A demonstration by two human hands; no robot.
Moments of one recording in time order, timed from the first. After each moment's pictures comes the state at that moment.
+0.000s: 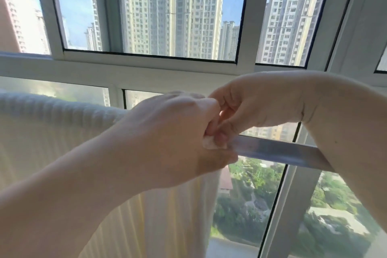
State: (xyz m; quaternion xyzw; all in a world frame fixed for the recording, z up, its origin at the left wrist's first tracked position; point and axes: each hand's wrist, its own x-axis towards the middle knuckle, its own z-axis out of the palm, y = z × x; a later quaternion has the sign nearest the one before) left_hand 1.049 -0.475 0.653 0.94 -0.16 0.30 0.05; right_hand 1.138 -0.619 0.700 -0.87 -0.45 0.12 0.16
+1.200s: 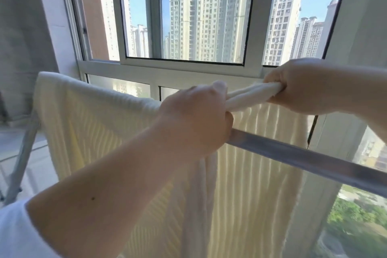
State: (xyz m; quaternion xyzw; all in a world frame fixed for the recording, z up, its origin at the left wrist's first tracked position) left_hand 1.042 -0.642 0.666 0.94 0.10 0.33 0.03; right_hand 1.140 -0.774 0.716 -0.92 -0.37 -0.14 0.06
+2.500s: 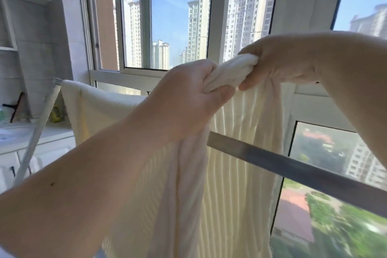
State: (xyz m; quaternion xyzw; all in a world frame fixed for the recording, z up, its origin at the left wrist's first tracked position) left_hand 1.031 -0.821 0.683 0.87 0.03 0.44 0.21; right_hand 1.171 -0.928 0.758 -0.82 -0.51 0.03 0.25
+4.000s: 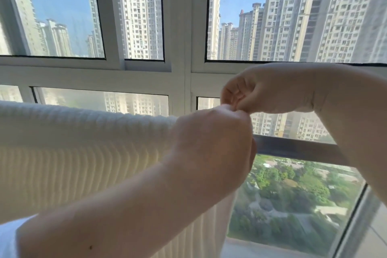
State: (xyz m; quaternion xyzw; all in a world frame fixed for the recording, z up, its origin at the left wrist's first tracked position) left_hand 1.071 -0.974 0.630 0.90 -0.14 0.40 0.06; right_hand 1.139 -1.086 0.706 -0.92 -0.37 0.03 0.16
